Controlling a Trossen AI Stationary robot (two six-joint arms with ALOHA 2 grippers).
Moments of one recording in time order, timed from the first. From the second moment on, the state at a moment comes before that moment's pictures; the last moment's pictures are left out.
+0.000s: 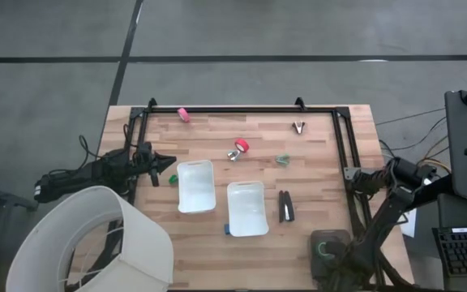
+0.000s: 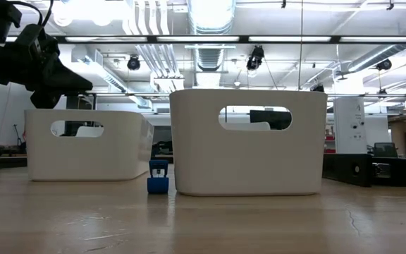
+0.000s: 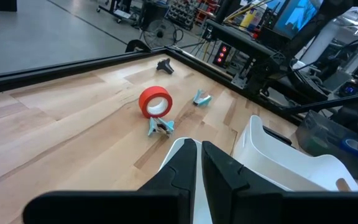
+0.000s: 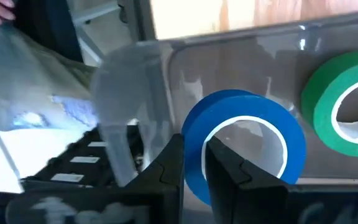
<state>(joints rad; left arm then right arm) 0.17 0.04 0.11 -0.29 -0.16 -0.42 1.03 1.77 1.24 -0.82 -0.19 1.22</state>
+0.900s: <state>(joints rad) 0.17 0.04 0.11 -0.29 -0.16 -0.42 1.03 1.79 1.22 -0.82 -0.17 1.28</state>
